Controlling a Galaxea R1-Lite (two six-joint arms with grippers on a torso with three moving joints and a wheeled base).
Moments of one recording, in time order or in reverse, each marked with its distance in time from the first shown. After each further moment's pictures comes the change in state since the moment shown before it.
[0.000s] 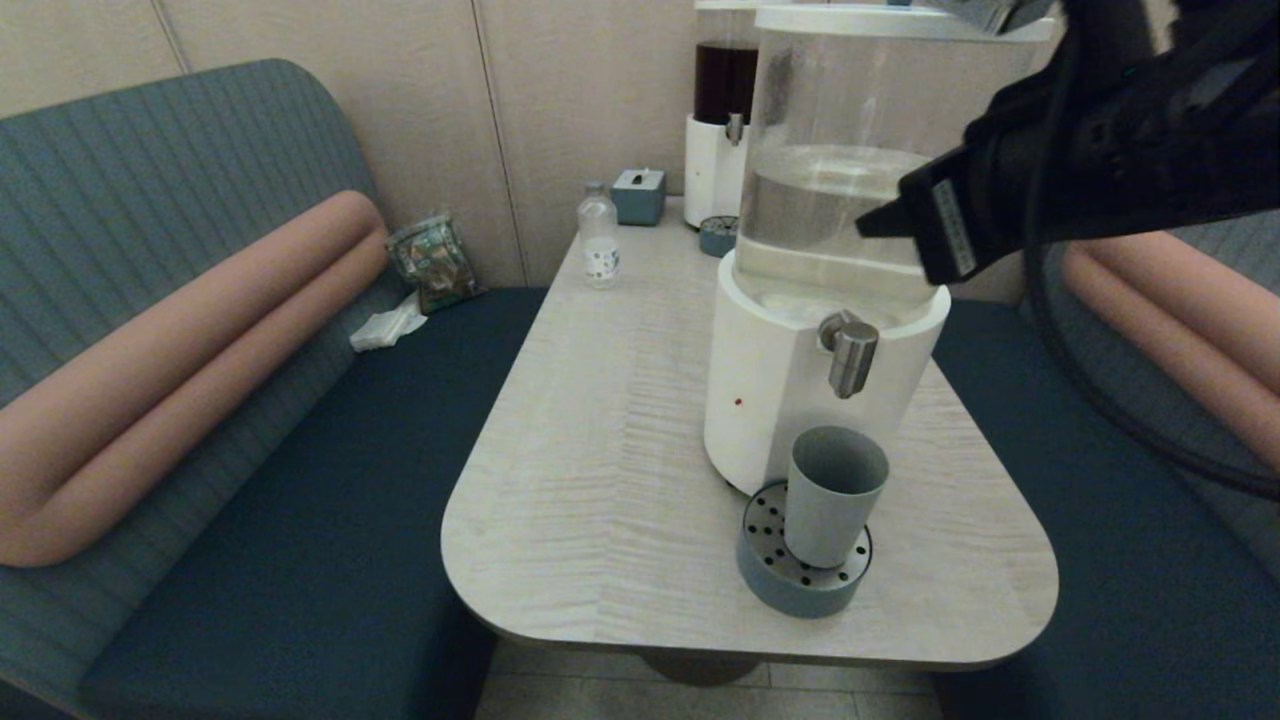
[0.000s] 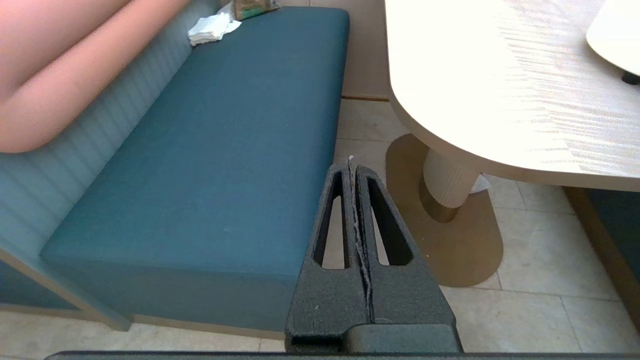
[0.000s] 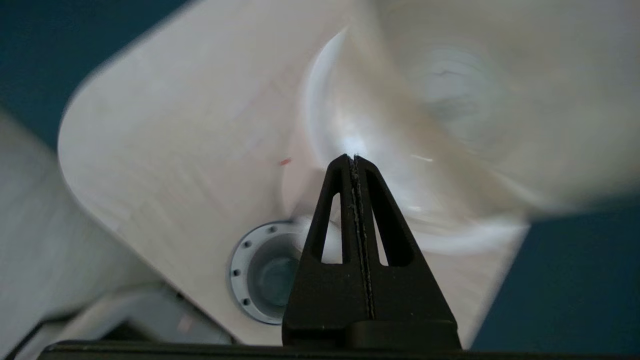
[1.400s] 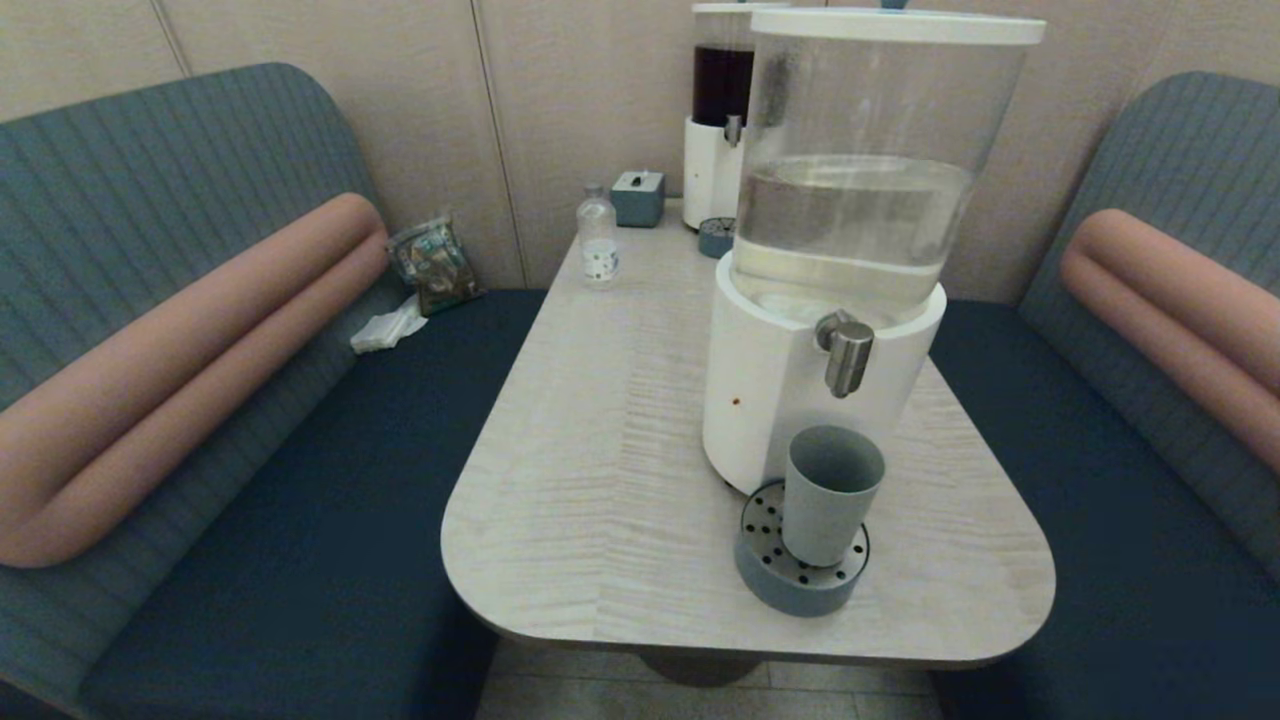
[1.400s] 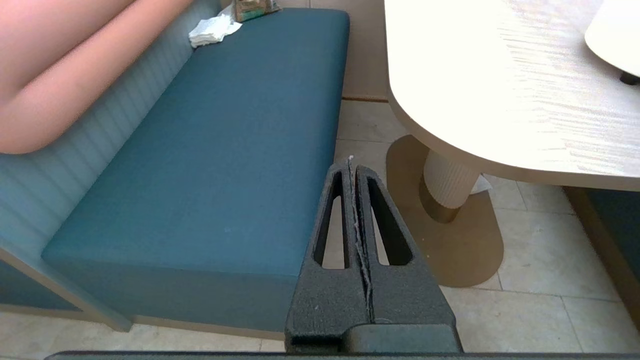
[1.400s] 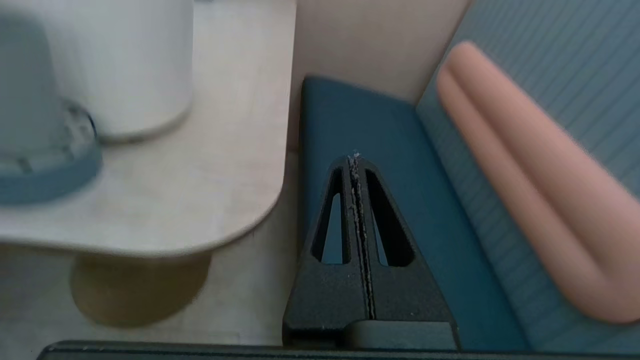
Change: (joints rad) left arm 0.000 0.000 0.000 0.000 0.000 0.000; right arm -0.588 -1.377 1.752 -0.867 0.019 -0.091
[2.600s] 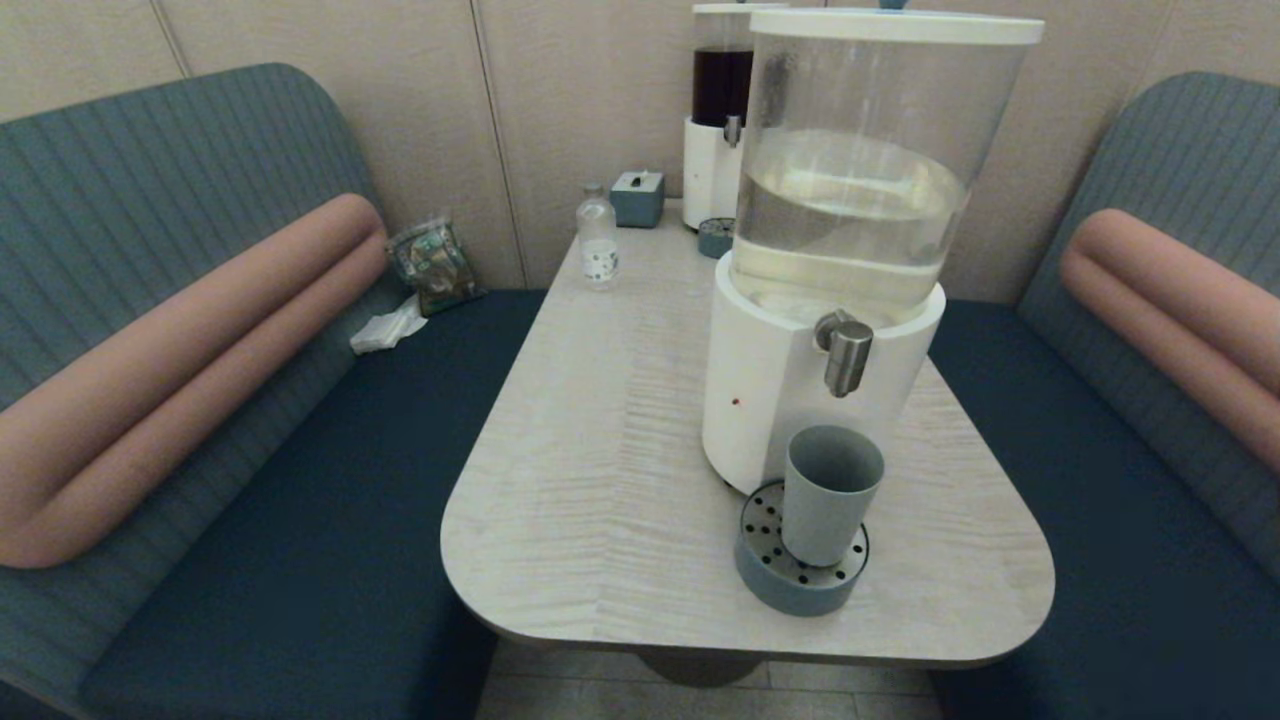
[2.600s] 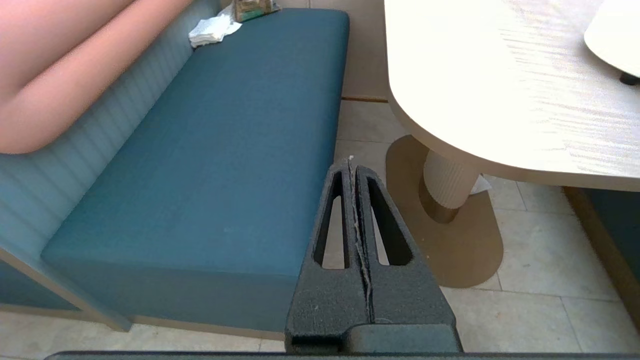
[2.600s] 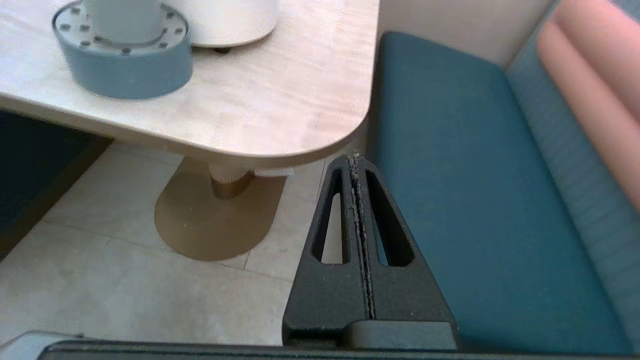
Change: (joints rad) left arm 0.000 0.000 0.000 0.000 0.000 -0.002; right arm -0.074 -0.252 0.129 0.249 0.253 0.068
